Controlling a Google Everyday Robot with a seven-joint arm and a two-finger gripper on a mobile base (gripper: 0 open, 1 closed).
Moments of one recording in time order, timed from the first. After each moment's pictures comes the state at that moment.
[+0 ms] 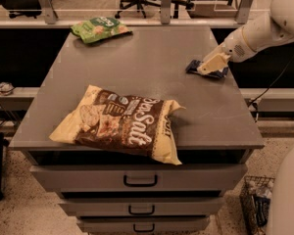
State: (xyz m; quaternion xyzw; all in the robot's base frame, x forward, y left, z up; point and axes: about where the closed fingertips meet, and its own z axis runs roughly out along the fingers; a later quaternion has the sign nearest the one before) arm 0.715 -0.208 0.850 -0.48 0.80 0.15 0.33
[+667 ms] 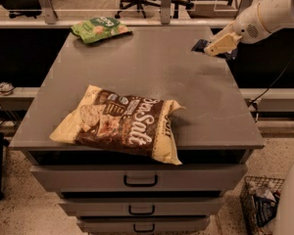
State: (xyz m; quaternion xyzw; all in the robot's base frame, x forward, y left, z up) arm 0.712 -0.219 0.917 -0.47 0.79 0.13 0.38
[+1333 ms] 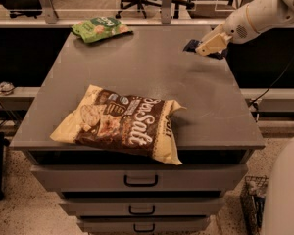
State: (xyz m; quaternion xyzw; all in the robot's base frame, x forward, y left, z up) arm 0.726 -0.196 0.910 -0.48 0.78 0.14 0.38
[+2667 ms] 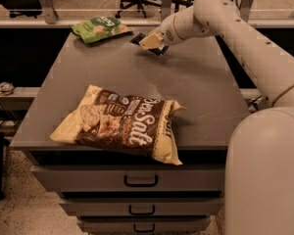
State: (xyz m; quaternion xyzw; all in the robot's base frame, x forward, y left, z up) arm 0.822 -0.024 0.885 -0.44 0.76 0.15 0.46
